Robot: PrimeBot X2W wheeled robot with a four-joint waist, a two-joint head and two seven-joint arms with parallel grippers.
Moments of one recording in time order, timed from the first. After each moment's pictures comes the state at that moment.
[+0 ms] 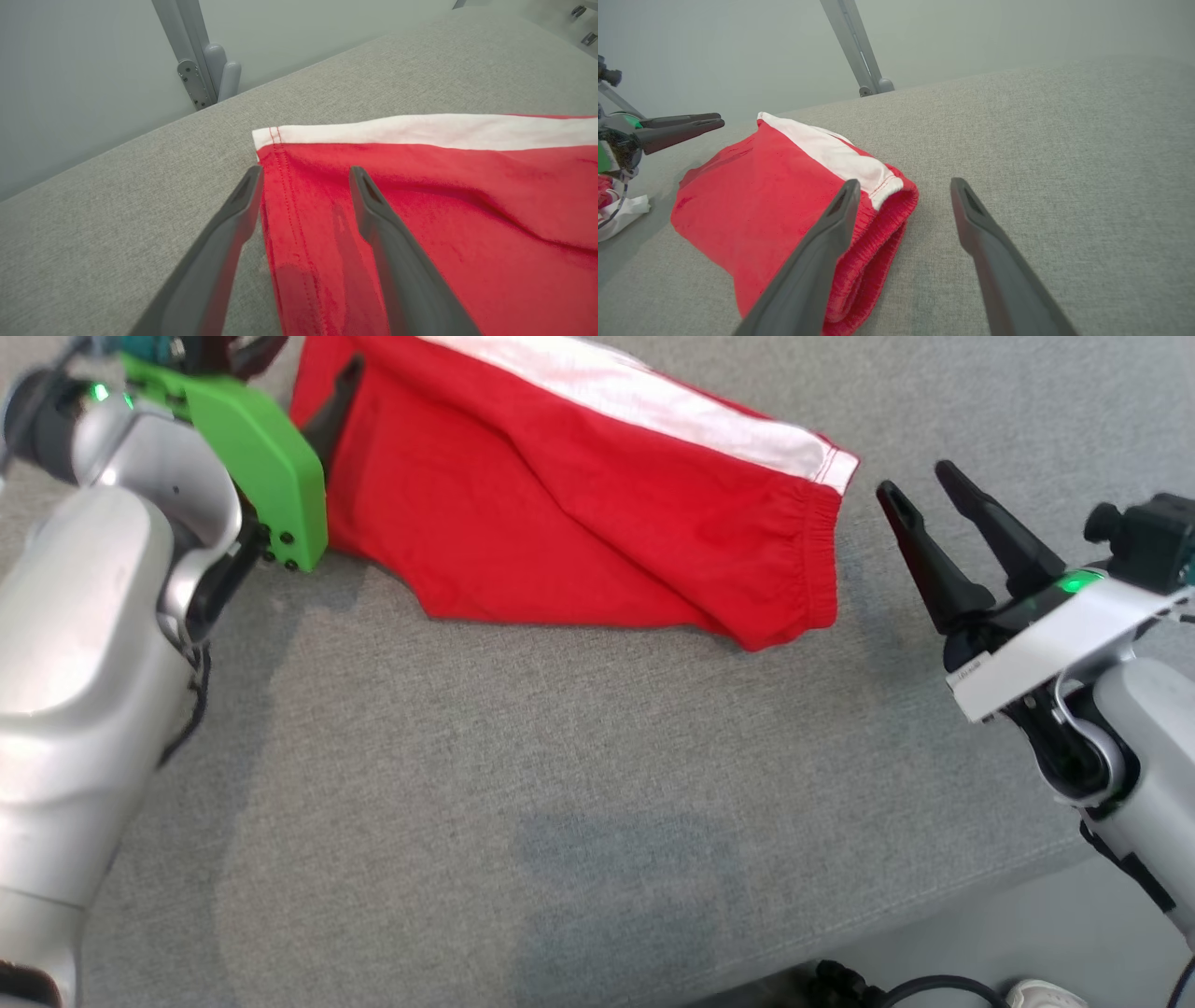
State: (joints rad) left arm -1.06 0.42 -0.68 0.54 -0.68 -0.11 0.23; right arm -0.66 -0.60 0.65 0.23 1.00 0.13 -0.26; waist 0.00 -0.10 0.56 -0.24
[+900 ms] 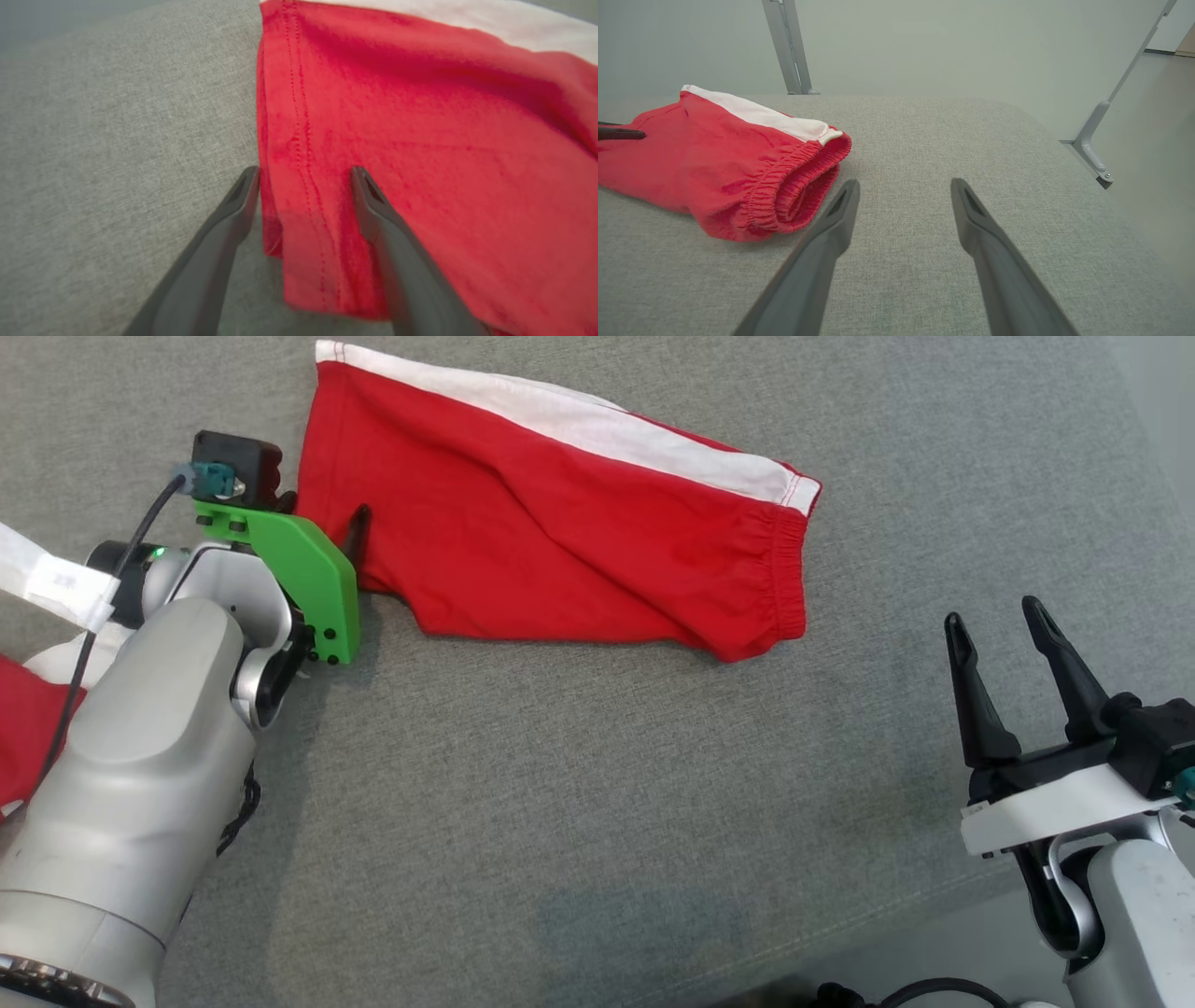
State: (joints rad) left arm -0.96 0.32 -0.71 0.82 -0.70 -0.02 0.18; right arm -0.19 -0.26 0.07 0.09 0.27 0.13 -0.26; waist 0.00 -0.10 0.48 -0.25
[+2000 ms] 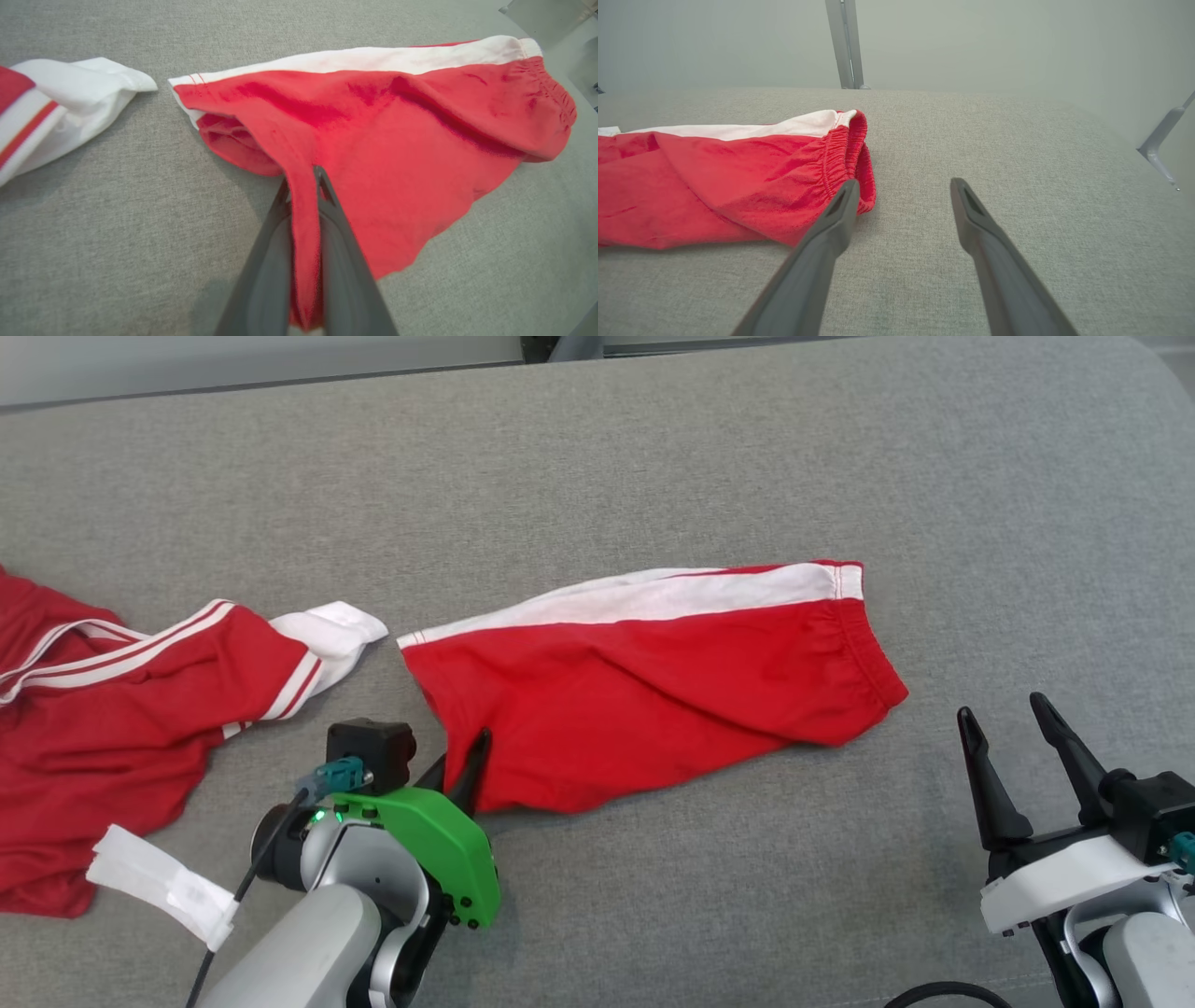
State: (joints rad) left arm -0.41 0.36 -0.73 0.19 -0.77 0.21 0.11; right arm -0.08 -0.29 0.06 0.16 0.28 0.13 -0.26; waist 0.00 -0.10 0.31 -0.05
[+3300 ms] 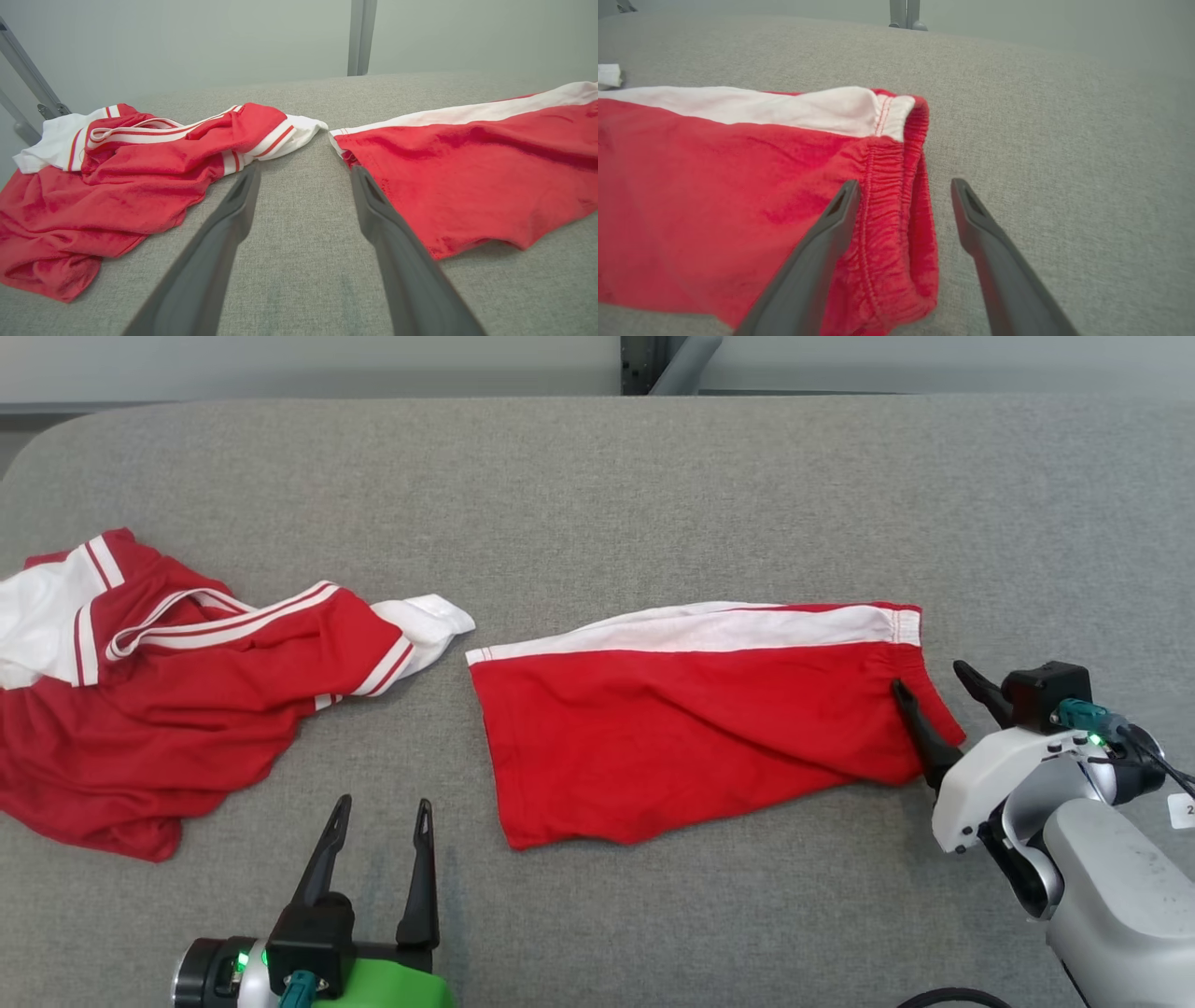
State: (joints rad) left arm -0.01 0.27 -0.45 0.08 -0.31 0.28 -0.26; right arm -0.44 -0.34 0.33 0.60 0.40 0.13 -0.12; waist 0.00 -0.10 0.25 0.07
